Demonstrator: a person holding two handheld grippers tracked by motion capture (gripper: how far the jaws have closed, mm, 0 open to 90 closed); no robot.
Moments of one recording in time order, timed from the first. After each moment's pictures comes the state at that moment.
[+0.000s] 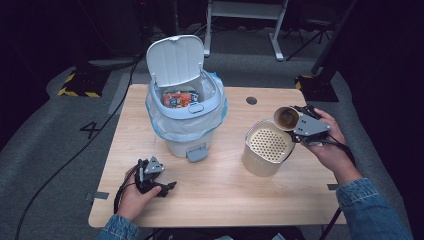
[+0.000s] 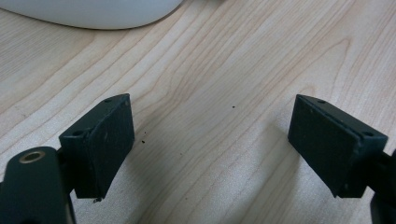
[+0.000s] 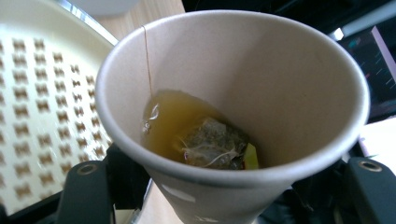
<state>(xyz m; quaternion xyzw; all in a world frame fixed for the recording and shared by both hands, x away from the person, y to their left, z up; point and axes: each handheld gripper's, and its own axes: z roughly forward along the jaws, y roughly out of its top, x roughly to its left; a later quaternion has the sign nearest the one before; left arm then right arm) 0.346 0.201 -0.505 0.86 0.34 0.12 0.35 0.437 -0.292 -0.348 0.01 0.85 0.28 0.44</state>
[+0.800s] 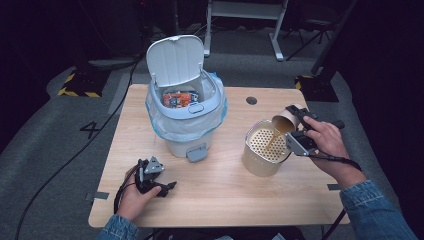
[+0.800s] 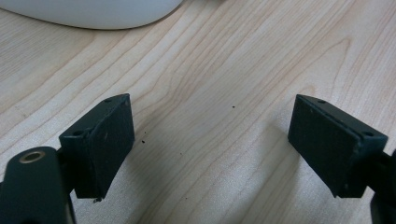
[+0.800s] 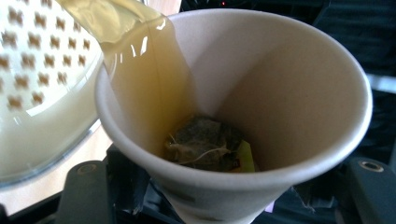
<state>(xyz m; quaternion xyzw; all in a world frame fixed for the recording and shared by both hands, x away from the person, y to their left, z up) 0.346 0.201 -0.505 0.87 0.34 0.12 0.35 0.414 -0.271 -0.353 -0.19 0.79 0.04 0.58</state>
